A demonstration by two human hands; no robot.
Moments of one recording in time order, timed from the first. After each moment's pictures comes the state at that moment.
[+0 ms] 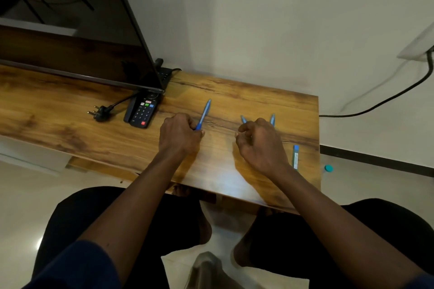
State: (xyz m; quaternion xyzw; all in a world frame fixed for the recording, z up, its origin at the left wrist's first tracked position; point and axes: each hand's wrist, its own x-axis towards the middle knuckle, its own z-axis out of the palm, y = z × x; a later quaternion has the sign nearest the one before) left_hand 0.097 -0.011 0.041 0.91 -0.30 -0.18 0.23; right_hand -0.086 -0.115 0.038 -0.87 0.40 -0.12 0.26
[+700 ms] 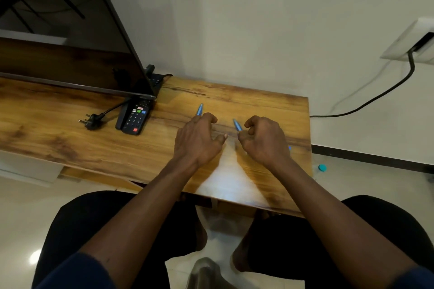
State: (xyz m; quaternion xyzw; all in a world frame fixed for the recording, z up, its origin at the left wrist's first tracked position) left_hand 0.051 -0.035 0.057 0.86 -0.44 -0.15 0.21; right_hand -0.087 -0.142 0.043 -0.85 0.46 -0.11 0.24
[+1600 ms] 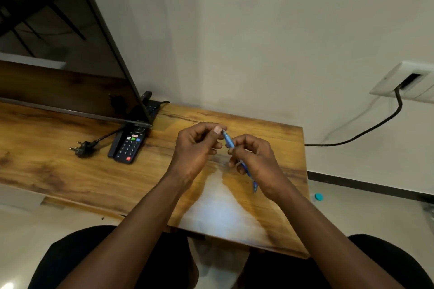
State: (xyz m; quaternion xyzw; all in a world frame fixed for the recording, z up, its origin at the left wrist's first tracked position) left_hand 0.062 -0.050 0.091 0.65 -0.29 -0.34 0.61; right_hand -0.079 -0.139 0.085 -0.64 0.37 -0.22 0.64
